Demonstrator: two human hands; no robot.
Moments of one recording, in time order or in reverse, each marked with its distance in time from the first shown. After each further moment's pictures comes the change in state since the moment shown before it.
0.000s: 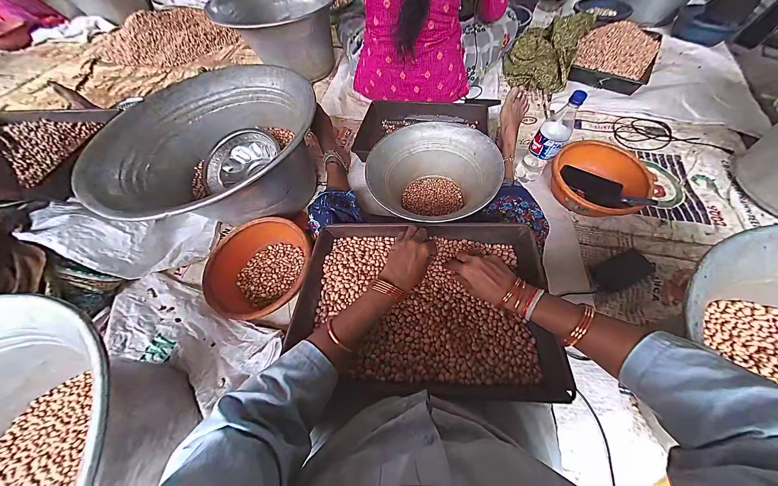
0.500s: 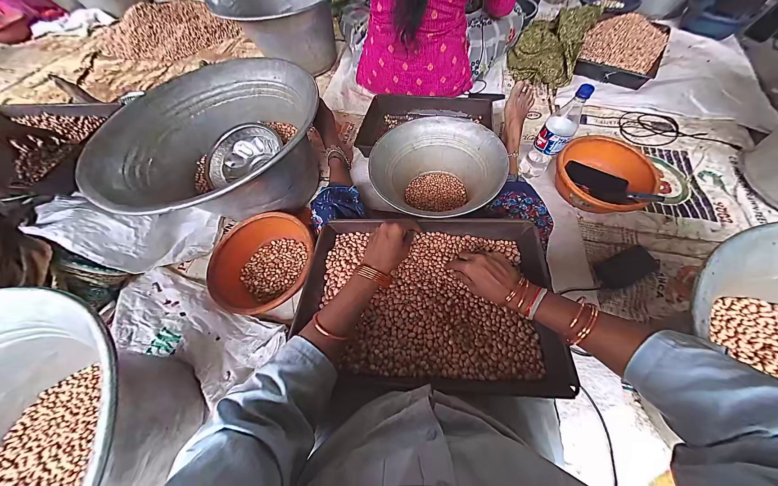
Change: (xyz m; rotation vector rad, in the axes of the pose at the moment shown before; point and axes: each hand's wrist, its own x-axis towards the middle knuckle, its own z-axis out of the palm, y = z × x) left_hand -0.018 -0.034 -0.019 -0.239 0.126 -0.213; right_hand -0.003 -0.003 0.005 0.017 0.030 -0.022
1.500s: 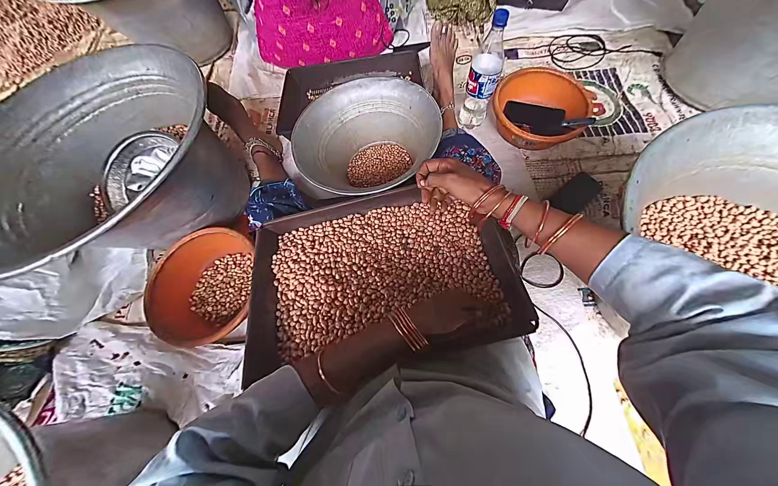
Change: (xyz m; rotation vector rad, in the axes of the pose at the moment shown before) left_hand -0.071 0.139 0.053 -0.518 -1.142 0.177; right_hand 0.000 0.045 -0.068 1.136 0.215 0.310
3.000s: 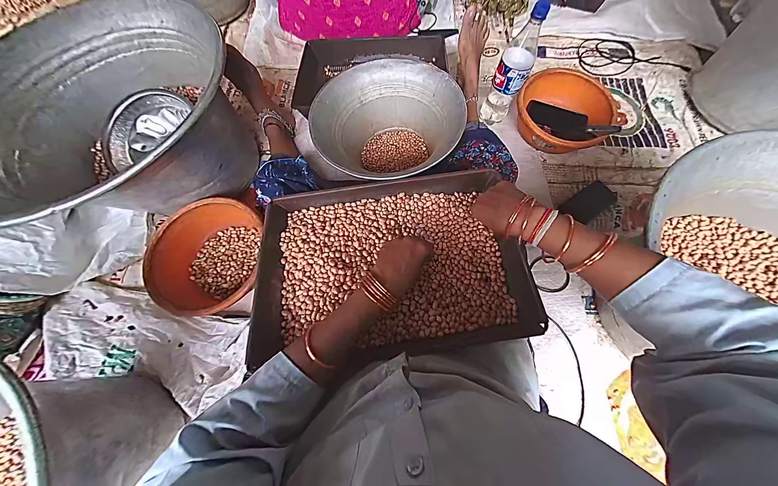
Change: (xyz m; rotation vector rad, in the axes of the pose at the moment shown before) left_hand -0.032 -0.024 -0.044 0.737 0.569 -0.311; right_hand -0.034 0.003 0.006 -1.514 -0.383 0.077
